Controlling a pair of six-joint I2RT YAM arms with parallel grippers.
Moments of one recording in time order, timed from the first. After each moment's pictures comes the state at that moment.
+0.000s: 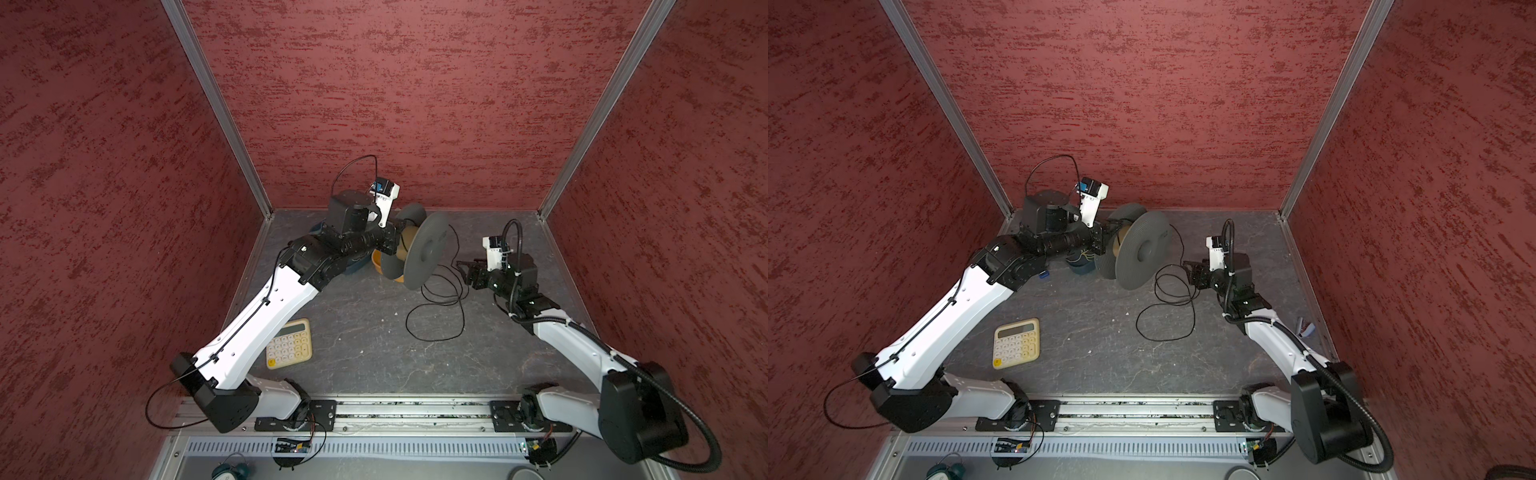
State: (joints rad) left arm -0.65 1.37 1.65 -0.64 0.09 -0.22; right arm 0.23 1.17 0.62 0.23 -0.32 0.28
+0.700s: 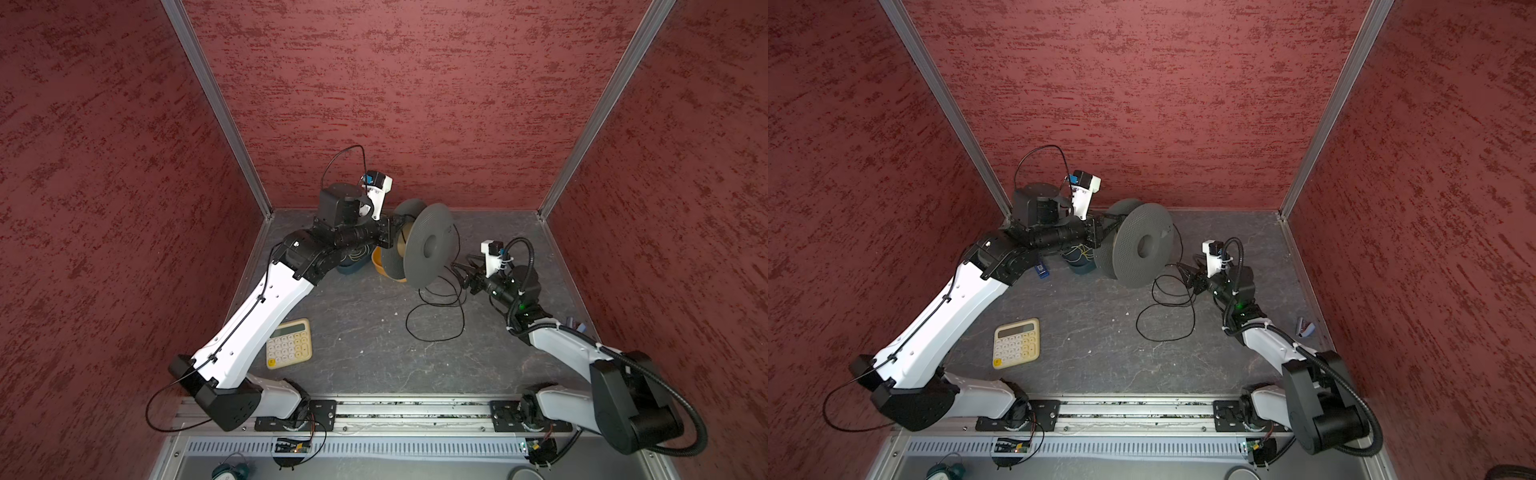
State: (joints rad) left arm -0.59 1.38 1.68 -0.66 0.22 -0.34; right arm 0.23 1.30 0.50 0.71 -0.50 0.26
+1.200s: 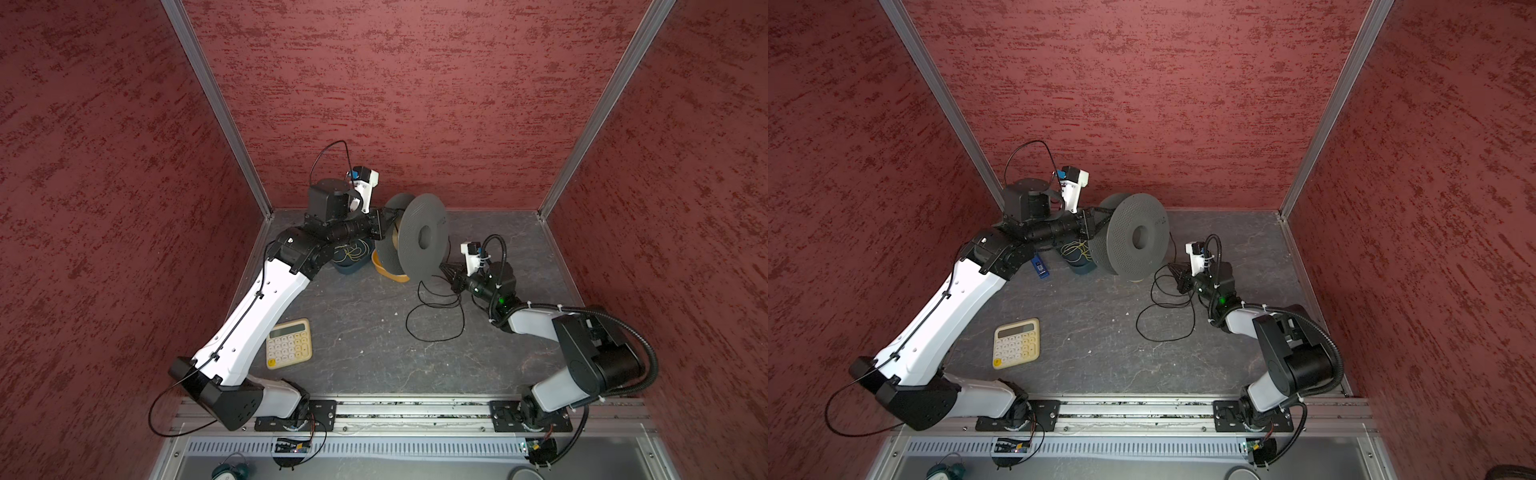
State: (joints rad) left arm -0.49 1.38 1.65 -0.61 0.31 -0.45; right arm 0.33 1.57 0.55 0.86 -0.49 0.37
